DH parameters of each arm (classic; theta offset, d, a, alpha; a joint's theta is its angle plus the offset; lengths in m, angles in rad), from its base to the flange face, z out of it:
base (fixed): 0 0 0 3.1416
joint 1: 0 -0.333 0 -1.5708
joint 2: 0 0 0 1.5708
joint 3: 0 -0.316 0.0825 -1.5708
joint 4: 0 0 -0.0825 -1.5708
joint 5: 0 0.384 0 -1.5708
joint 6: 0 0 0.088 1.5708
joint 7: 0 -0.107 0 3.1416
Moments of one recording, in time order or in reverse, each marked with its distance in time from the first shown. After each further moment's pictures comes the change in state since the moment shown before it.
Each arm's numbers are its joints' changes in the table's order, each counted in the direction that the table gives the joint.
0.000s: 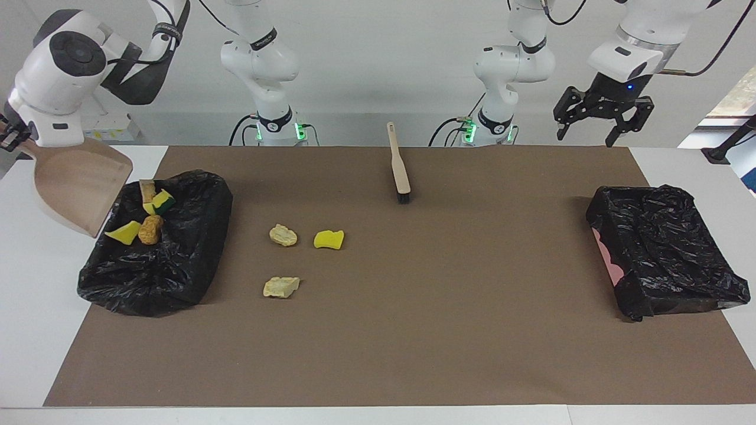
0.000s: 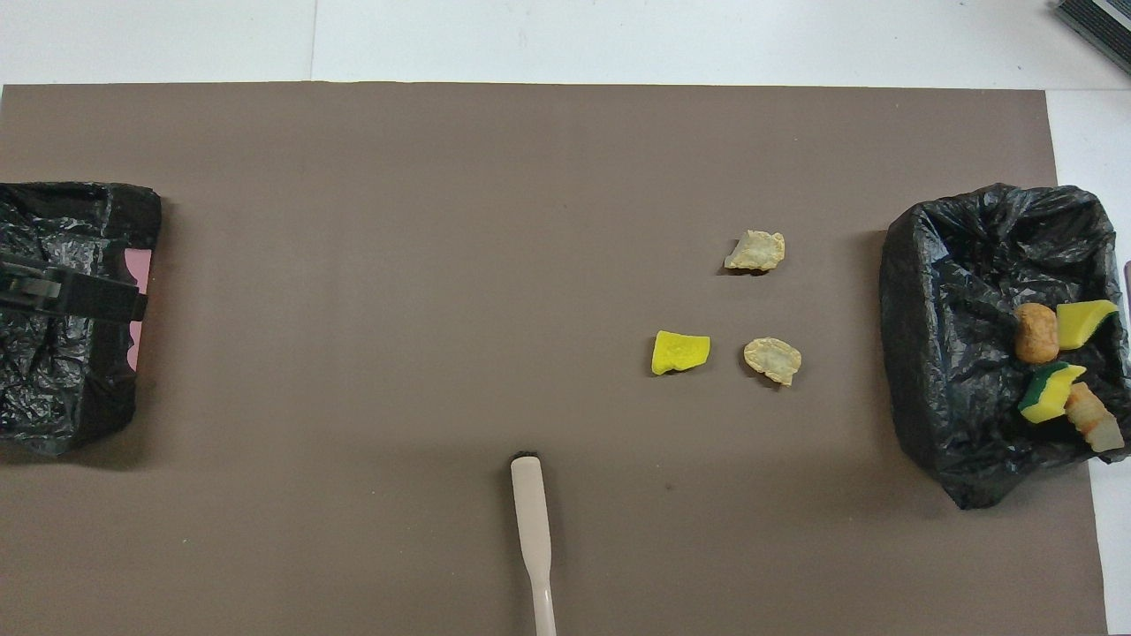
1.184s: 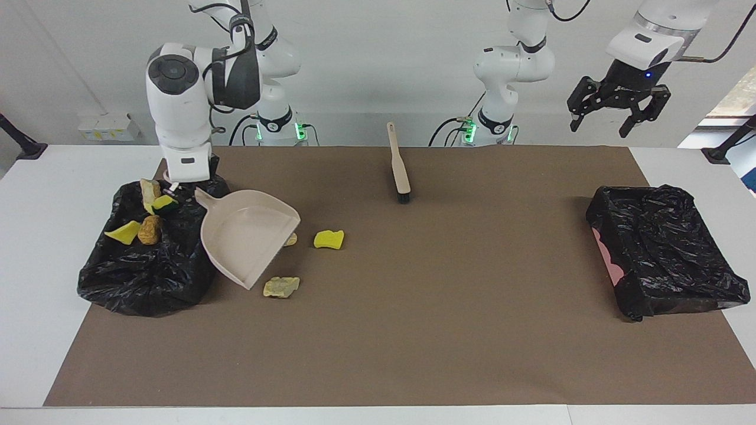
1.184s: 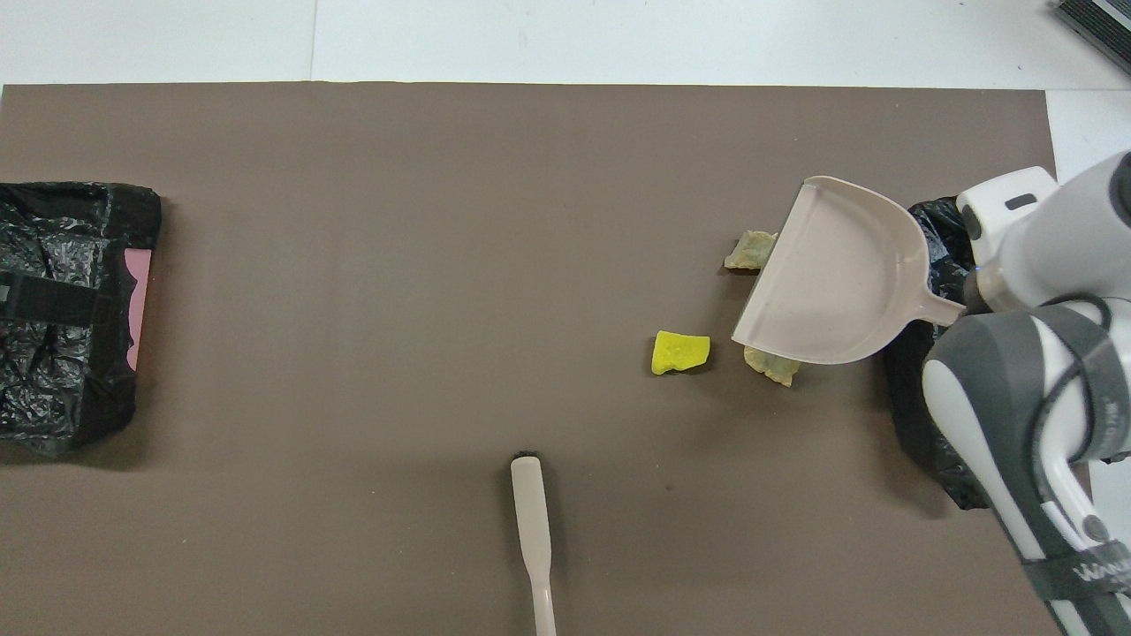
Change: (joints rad) left arm -0.018 0.010 0.005 0.033 0.000 0.025 0.002; right arm -0.380 -0.083 -0.015 -0.035 0.680 0.095 -0.663
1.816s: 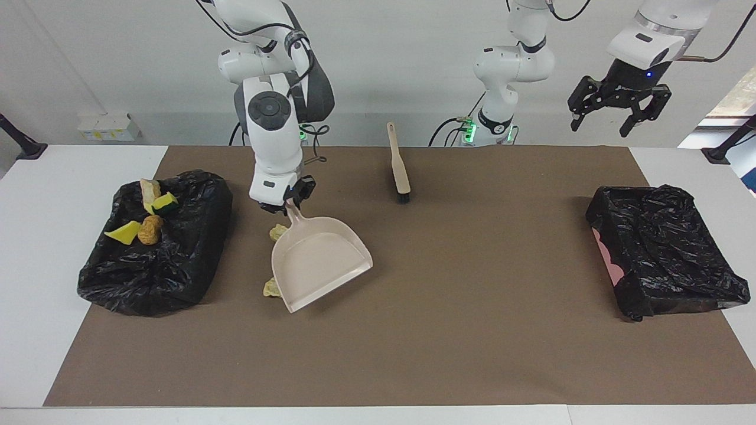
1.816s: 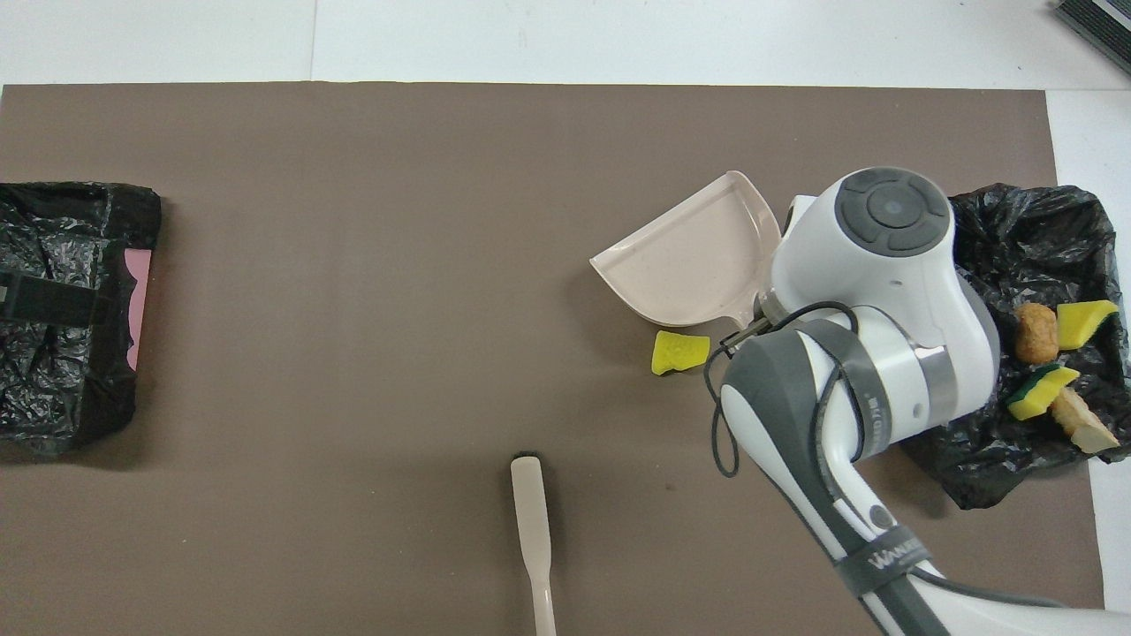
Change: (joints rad) left arm 0.000 0.000 0.000 0.000 0.000 0.002 0.000; right arm -0.238 -0.125 -0.003 0.038 0.234 -0.062 -0.728
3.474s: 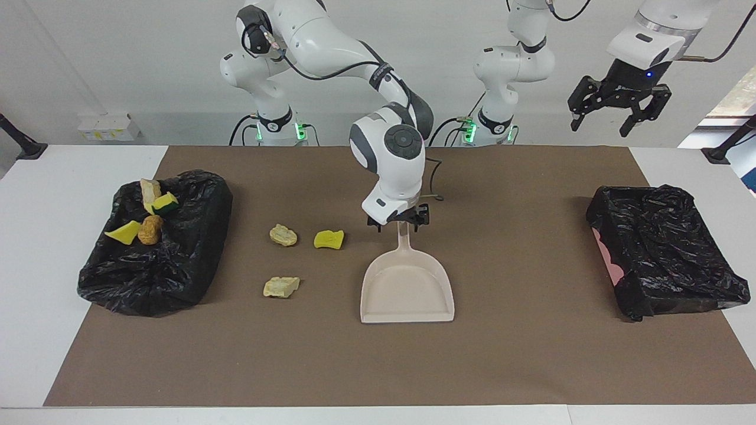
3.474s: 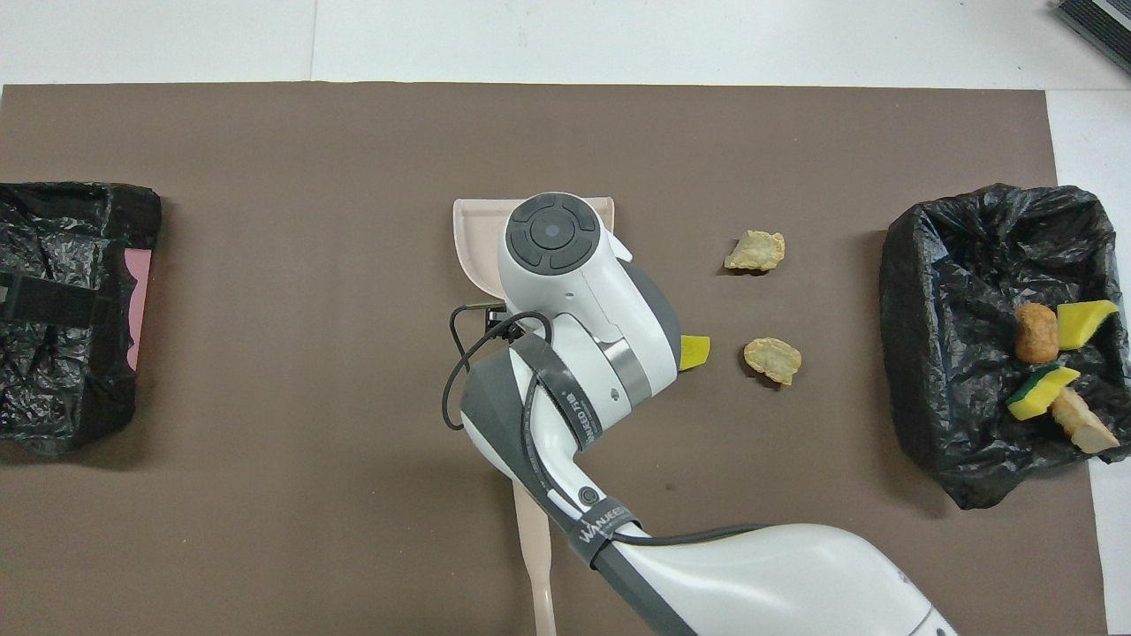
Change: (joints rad) left arm 0.000 0.000 0.000 0.000 0.000 0.001 0.000; right arm -0.277 -0.368 -0.006 0.404 0.116 -0.017 -0.712
